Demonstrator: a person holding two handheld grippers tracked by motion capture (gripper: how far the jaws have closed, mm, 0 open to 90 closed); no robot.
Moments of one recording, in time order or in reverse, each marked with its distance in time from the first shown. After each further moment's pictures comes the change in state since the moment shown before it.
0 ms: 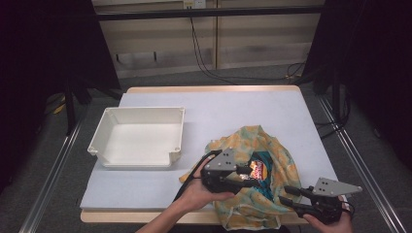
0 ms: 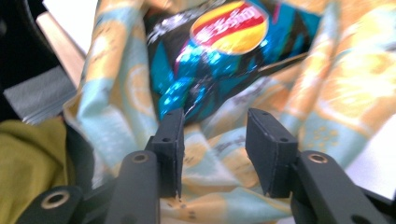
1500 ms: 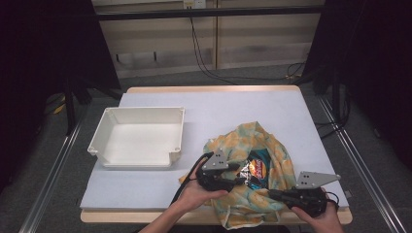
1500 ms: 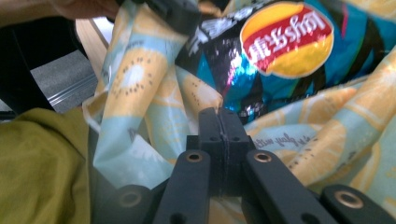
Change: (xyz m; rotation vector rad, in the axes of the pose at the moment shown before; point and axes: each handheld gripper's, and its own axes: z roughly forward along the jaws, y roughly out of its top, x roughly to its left) left arm 0.020 -0.053 0.005 0.023 0.148 -0.093; right arm 0.007 0.019 0.027 0.095 0.119 -0.043
